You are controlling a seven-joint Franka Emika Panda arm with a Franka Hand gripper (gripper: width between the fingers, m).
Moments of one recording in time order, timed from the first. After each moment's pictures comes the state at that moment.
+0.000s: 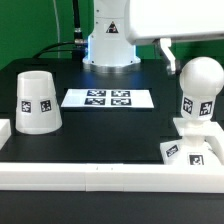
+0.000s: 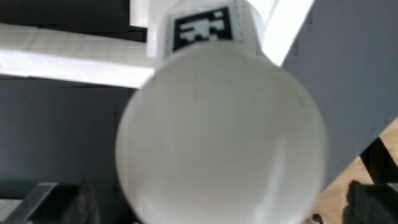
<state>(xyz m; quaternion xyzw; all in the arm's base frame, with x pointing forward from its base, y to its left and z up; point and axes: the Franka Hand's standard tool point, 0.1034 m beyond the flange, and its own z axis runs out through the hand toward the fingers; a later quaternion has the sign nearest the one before) 0.621 0.092 0.155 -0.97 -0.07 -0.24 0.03</state>
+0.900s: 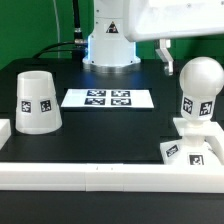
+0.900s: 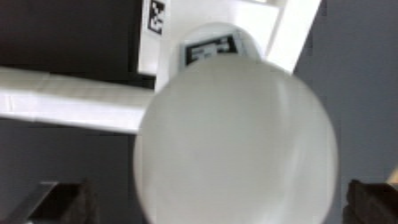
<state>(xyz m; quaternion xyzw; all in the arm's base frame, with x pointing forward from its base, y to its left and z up) 0.617 0.088 0.142 -0.99 -0.08 -0.07 0.04</state>
